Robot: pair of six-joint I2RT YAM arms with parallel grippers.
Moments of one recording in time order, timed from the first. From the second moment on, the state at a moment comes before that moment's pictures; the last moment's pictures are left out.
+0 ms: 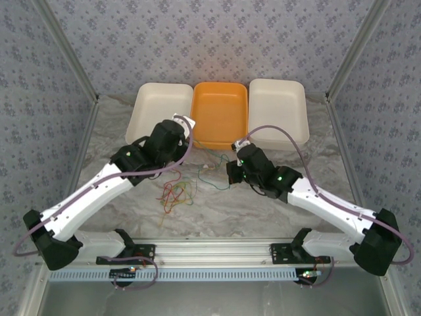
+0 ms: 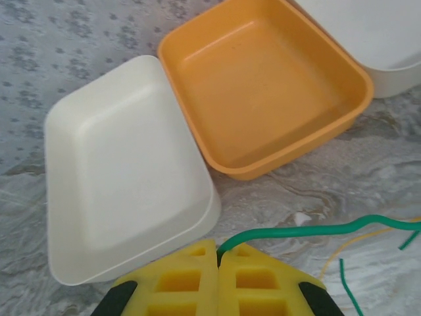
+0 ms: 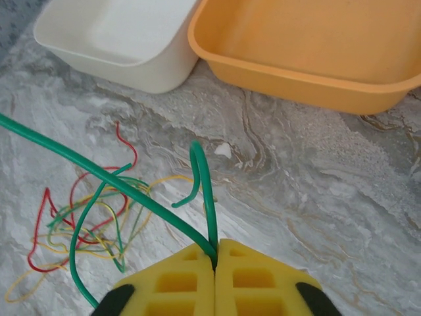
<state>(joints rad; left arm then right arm) -0.84 1.24 1.32 -0.75 -0.44 -0.02 0.83 1.16 0.90 -0.44 0.14 0.46</state>
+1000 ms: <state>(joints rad) -0.85 1.24 1.39 -0.81 -0.28 -0.29 0.71 0.60 0.39 -0.13 -0.09 0.80</state>
